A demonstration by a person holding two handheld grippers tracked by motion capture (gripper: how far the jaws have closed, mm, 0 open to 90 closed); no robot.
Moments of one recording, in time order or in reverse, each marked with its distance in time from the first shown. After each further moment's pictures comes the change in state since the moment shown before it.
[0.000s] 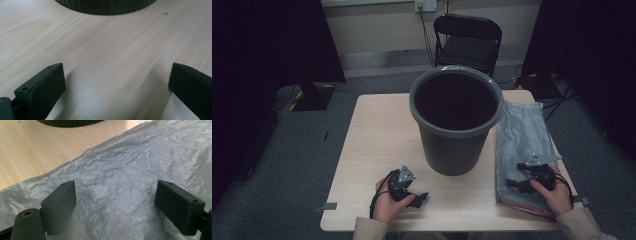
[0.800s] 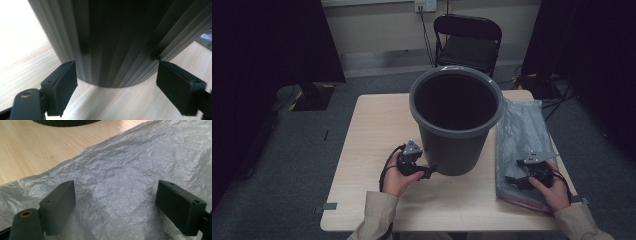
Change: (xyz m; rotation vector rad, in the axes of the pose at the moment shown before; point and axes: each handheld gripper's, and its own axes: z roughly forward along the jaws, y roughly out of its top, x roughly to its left) left arm 0.025 0.070 0.015 -0.134 -0.062 -0.047; right arm -0.008 0.005 0.007 0.006 -0.020 -0.046
